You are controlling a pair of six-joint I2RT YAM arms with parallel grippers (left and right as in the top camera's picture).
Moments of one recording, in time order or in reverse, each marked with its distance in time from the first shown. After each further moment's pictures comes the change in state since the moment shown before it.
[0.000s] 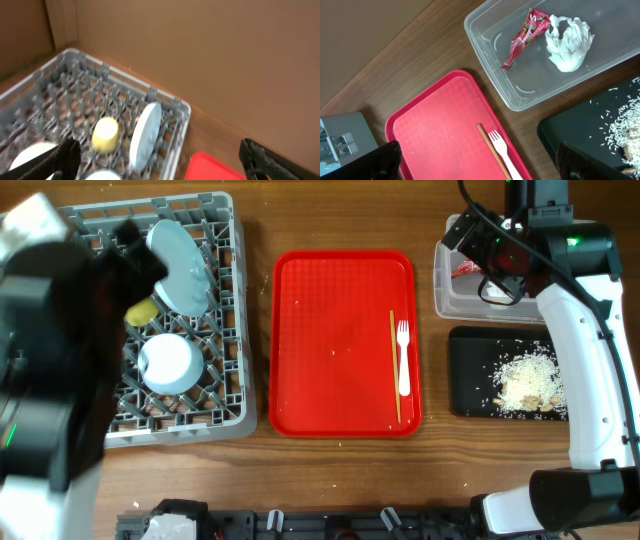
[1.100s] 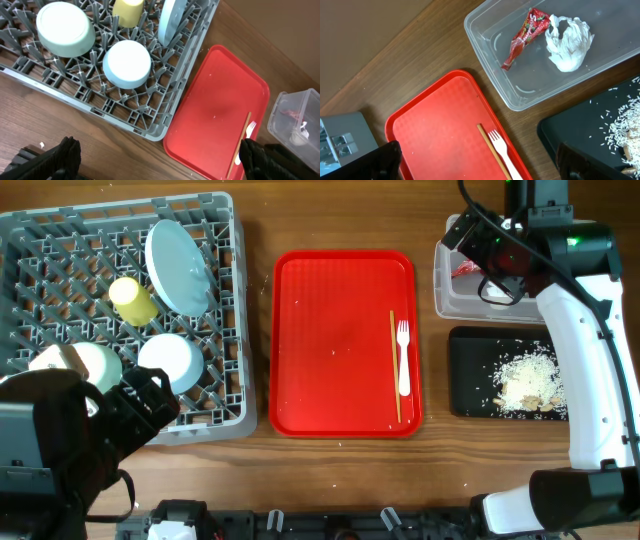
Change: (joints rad) left arm 0.050 -0.179 0.005 -0.626 0.280 -0.166; right arm 0.000 0.000 0.000 0.000 0.000 0.000
